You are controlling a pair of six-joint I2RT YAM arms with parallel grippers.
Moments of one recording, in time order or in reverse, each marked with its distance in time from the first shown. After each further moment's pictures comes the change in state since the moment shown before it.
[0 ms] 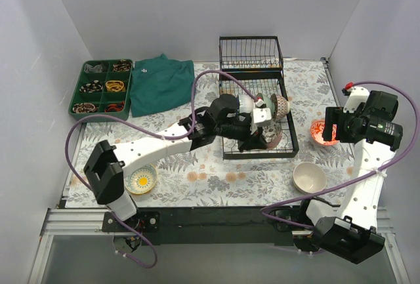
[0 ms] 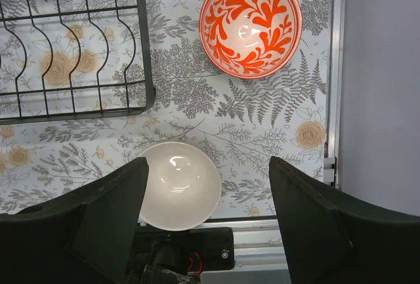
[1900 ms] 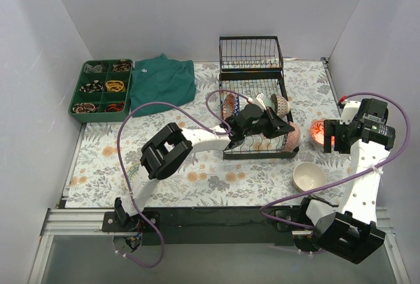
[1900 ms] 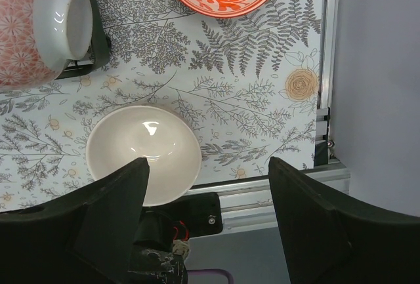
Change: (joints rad) left arm -0.001 0.583 0.171 0.631 -0.395 -1.521; right arm 0.000 -0.003 -0.121 -0.038 0.156 -0.024
